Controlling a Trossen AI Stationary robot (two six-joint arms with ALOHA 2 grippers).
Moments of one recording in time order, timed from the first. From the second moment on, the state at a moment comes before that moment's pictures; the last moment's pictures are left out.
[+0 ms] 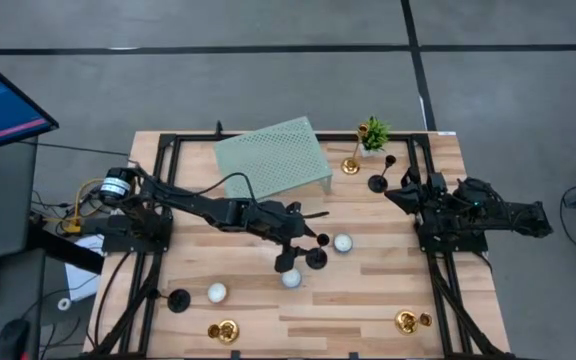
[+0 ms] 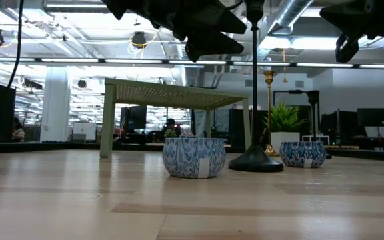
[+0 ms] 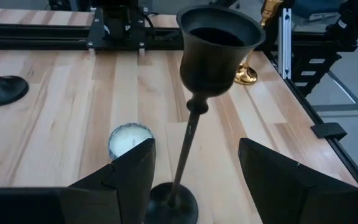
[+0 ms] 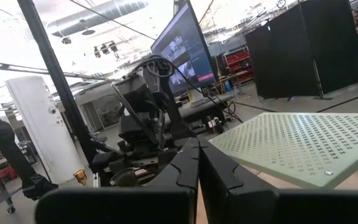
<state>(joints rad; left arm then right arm) -0.16 1.69 1.11 0.16 0.05 -0.02 0.00 0.02 0.21 0.02 0.10 0.33</state>
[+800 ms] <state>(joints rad) -0.17 1.74 1.11 0.32 0.06 -0.06 0.00 0.02 0.21 0.01 0.05 0.33</state>
